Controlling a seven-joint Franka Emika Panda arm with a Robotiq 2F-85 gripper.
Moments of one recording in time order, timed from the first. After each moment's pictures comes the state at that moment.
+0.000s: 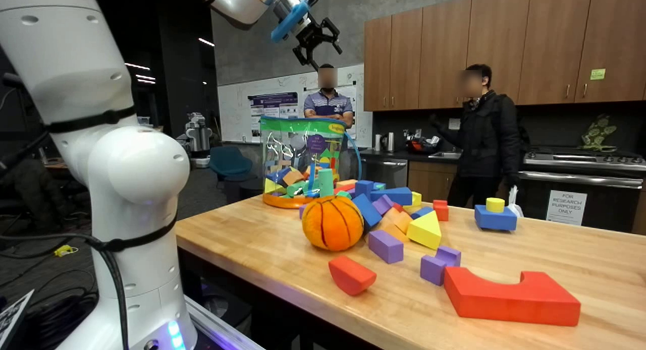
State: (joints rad) arm -0.07 -0.27 0.19 -1.84 -0.49 2.09 0.12
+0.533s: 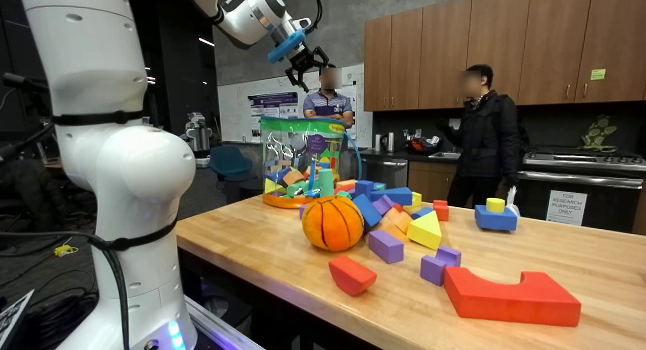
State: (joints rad) arm 0.04 -0.10 0.20 -1.76 -0.50 2.08 0.13
